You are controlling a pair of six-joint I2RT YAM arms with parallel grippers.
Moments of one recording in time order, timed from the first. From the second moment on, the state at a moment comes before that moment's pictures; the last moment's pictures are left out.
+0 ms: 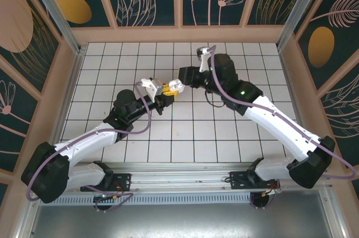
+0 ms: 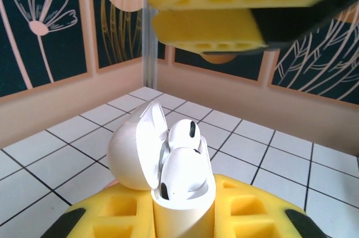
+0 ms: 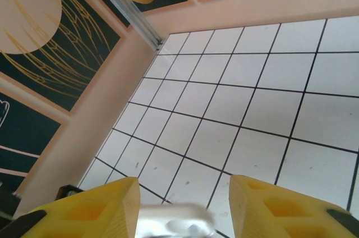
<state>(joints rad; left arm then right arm) -0.64 1.21 0.61 0.62 0.42 -0.09 0.73 1.29 1.31 -0.39 -0.08 0.55</state>
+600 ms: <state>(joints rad) -0.64 1.24 0.69 0.57 0.60 -0.11 0.62 1.36 1.31 -0.43 -0.53 0.55</state>
